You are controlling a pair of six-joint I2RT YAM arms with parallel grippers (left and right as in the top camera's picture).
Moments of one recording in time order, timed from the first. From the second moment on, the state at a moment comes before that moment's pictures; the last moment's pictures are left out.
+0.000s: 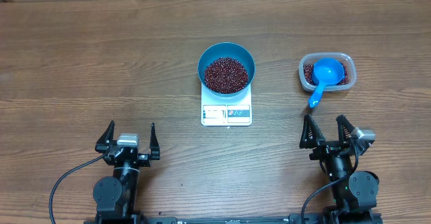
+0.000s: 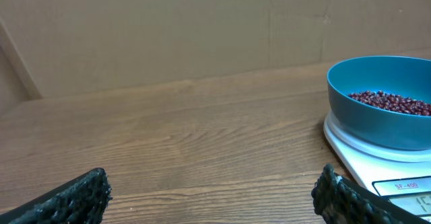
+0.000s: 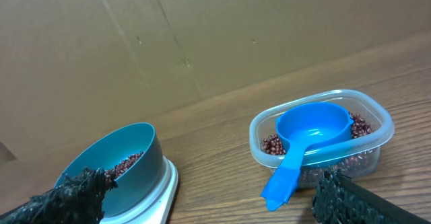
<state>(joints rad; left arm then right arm) 0.01 0.01 0.01 -0.07 0.05 0.11 0.09 0.01 0.02 -0.03 -0.01 0.37</state>
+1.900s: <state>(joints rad) 0.01 0.01 0.01 -0.07 0.05 0.11 0.09 0.01 0.02 -0.03 -0.06 0.36</state>
